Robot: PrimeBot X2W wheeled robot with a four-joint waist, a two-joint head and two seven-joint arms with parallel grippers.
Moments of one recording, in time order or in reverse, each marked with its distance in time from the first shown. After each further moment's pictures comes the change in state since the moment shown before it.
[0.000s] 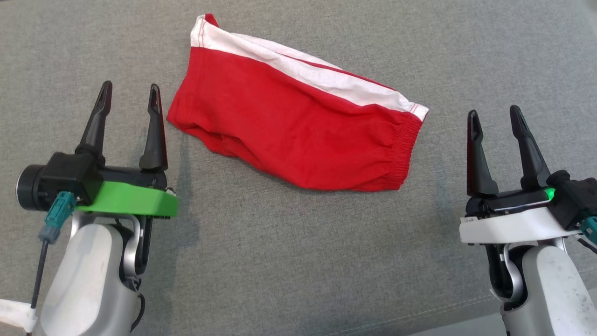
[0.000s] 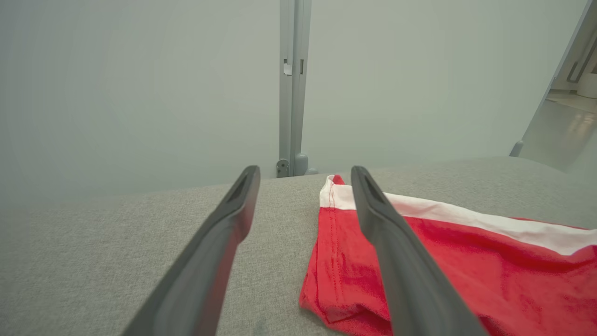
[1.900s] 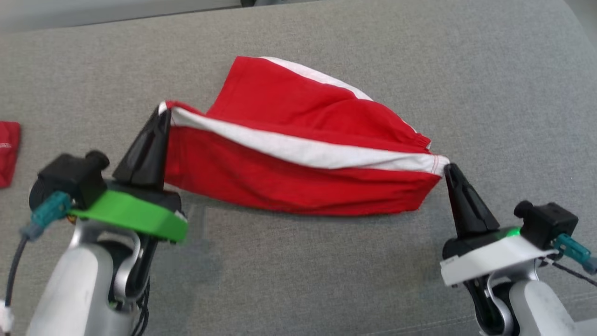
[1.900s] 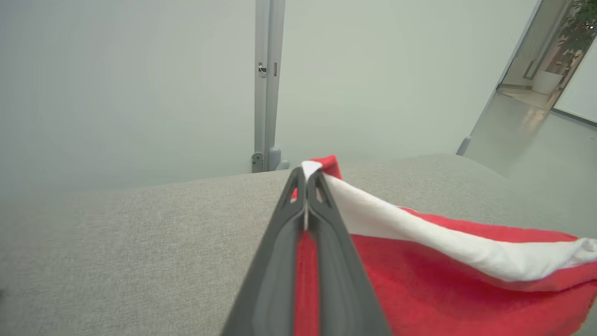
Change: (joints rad) left arm 0.177 0.033 0.004 -0.327 -0.105 -0.071 0.310; right arm 0.164 -0.055 0.131 -0.030 0.220 0.000 0.142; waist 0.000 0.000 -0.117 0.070
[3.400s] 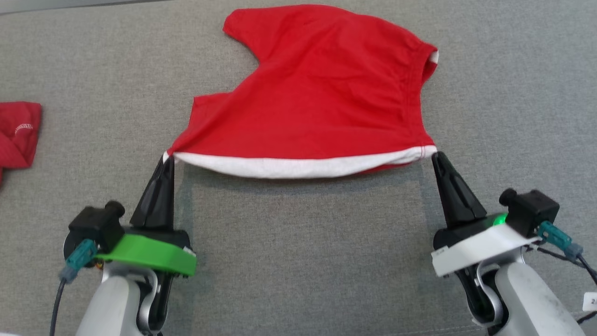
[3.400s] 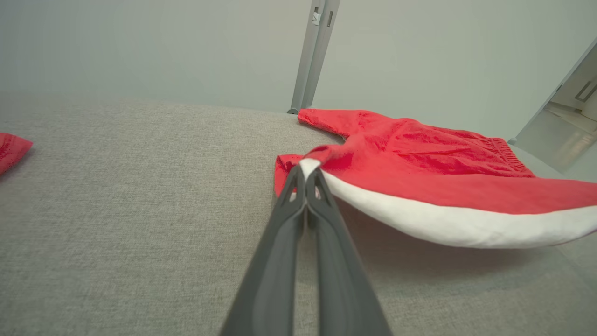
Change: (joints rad) left arm -0.017 -0.105 0.027 0.414 0.007 -0.073 -0.309; right arm -0.179 -0.076 0.119 0.210 0.072 0.000 -0.142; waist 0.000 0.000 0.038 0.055
